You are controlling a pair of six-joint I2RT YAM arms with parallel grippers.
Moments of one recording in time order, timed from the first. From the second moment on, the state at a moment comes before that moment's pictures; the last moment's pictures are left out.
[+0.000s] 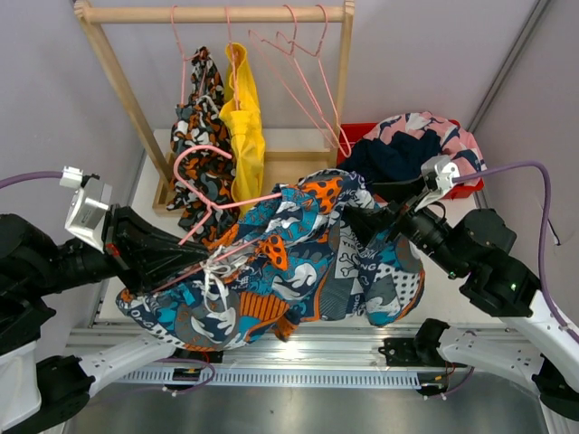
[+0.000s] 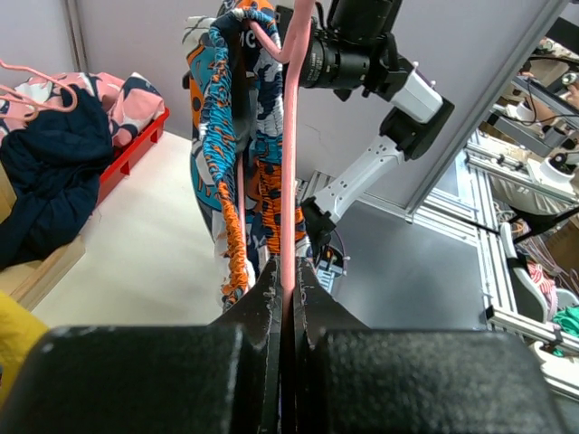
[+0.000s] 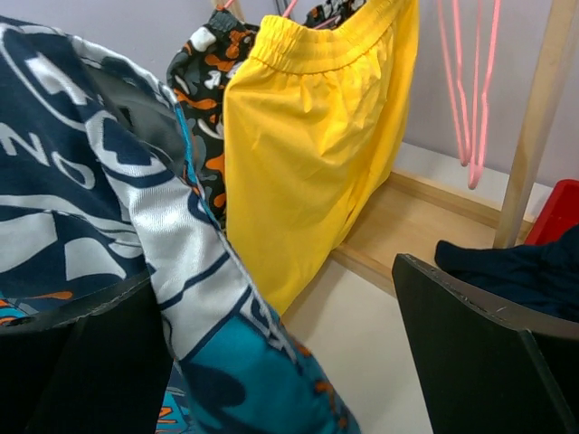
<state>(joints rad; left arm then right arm) -0.73 0.79 1.79 -0.95 0.56 -0.29 0.94 0.76 1.21 -0.34 0.16 0.20</state>
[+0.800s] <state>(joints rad) -0.76 0.81 1.69 -1.01 0.40 -0.25 0.83 0.74 1.22 -0.15 0.72 0.10</state>
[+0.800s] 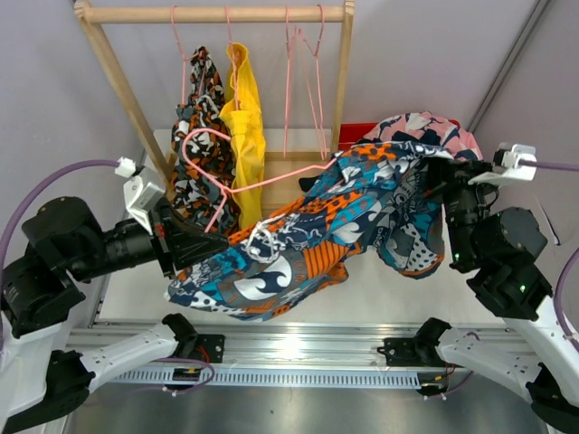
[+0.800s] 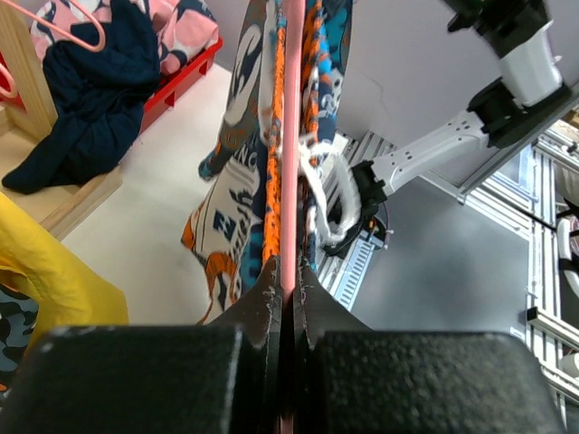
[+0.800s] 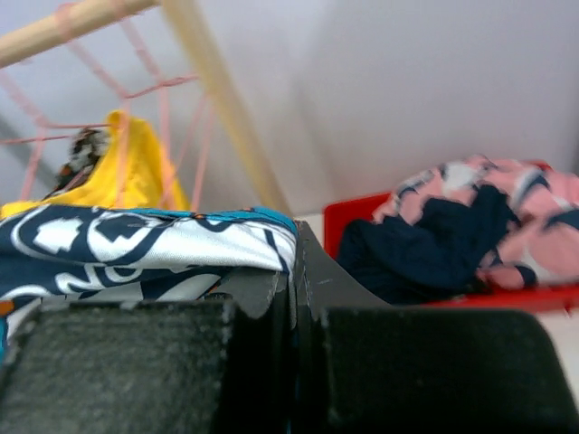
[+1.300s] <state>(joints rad) -0.78 0.86 1.67 -1.01 0.34 -0.25 0.53 0.86 1.32 -0.49 0.74 0.42</state>
